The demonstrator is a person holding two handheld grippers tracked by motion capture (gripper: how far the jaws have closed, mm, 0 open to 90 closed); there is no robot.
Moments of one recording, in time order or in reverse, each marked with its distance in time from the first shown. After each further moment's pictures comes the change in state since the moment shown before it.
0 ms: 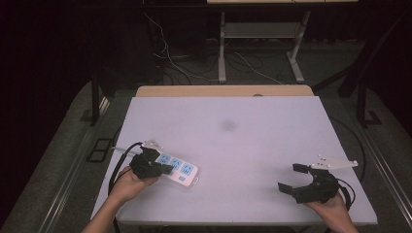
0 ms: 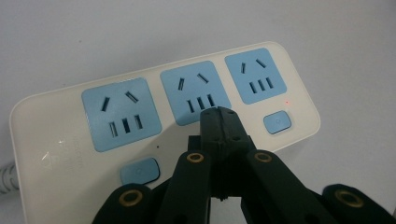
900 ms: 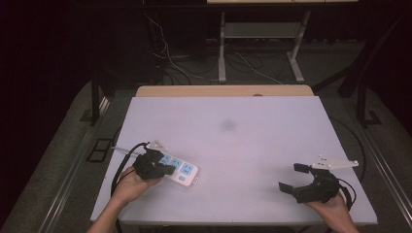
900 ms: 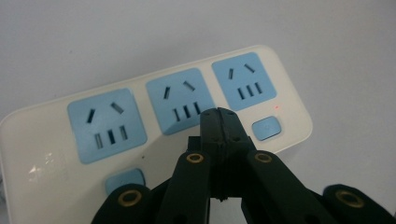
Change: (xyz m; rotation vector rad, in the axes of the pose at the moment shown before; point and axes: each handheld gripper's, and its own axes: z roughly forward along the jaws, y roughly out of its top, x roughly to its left) left arm -0.012 0.007 0.002 0.009 0.020 0.040; right arm -0.001 0.000 -0.001 0.004 -0.012 -0.002
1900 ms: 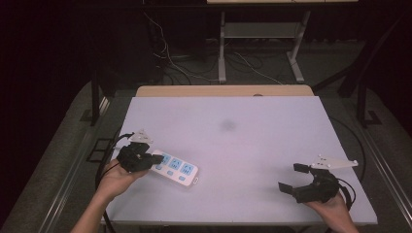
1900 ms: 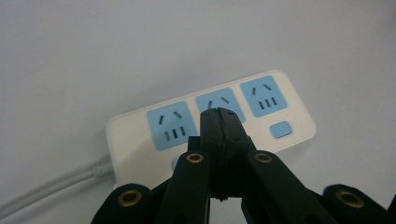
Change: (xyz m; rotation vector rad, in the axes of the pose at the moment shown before) left arm 0.013 0.004 -0.050 -0.072 0.085 0.019; right arm 0.000 0.000 0.001 0.006 0.001 -0.001
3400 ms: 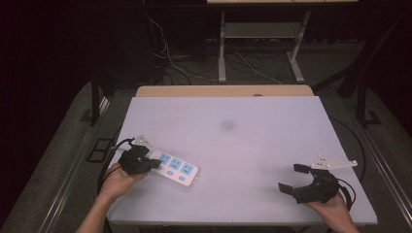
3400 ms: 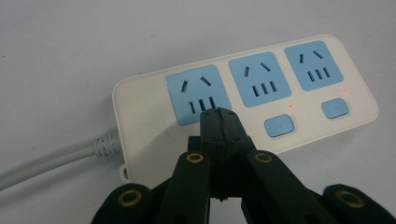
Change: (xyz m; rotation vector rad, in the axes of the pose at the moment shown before) left arm 0.016 -0.020 0.030 0.063 0.015 -0.052; right arm 0.000 -0.001 0.000 0.011 -0.003 -0.007
